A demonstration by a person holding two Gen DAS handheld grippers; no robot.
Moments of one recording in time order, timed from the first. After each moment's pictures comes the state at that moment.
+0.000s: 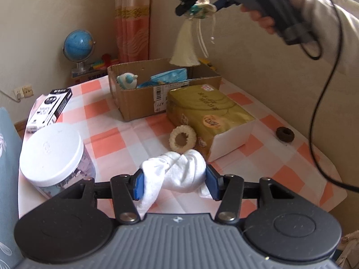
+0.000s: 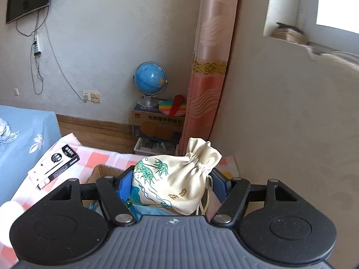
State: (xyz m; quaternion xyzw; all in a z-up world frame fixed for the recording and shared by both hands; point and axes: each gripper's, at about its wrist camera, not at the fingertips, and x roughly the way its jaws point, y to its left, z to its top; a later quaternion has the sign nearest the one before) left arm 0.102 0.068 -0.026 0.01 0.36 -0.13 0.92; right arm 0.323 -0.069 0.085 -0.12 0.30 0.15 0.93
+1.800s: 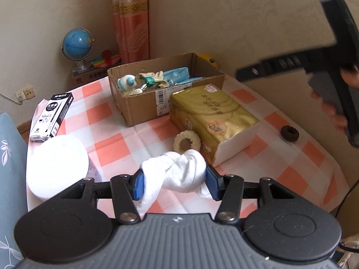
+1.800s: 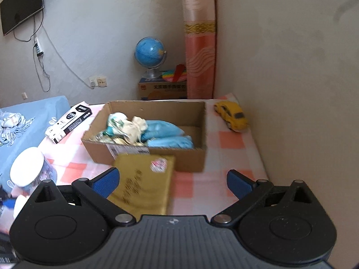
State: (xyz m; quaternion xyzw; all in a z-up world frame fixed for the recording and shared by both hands) left arm 0.119 0.059 -0.010 0.04 0.38 -0.13 0.91; right arm 0.210 -0.156 0.019 -0.05 0.35 0.16 0.92
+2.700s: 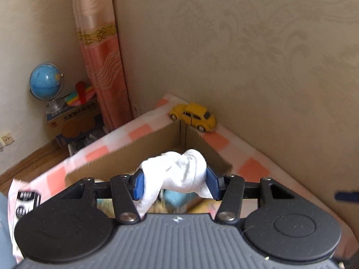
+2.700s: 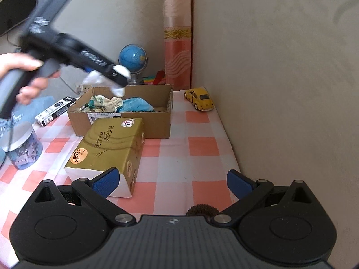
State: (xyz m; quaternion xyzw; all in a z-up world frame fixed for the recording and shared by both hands) left arm 0.320 -0.016 0.031 0.09 0.36 -0.17 0.91; right arm 0.137 -0.212 -0.017 -0.05 0.31 0.12 0.94
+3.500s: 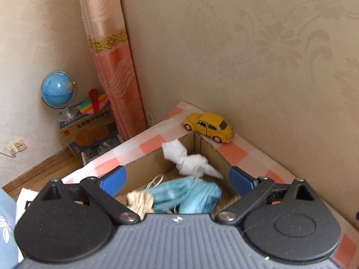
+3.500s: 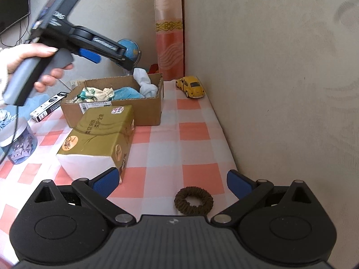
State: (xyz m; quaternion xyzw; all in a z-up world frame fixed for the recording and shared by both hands) left arm 0.324 -0.020 0.032 0.10 0.35 -0.13 0.92; right arm 0.129 -0.227 -0.031 -0.04 0.33 0.11 0.94
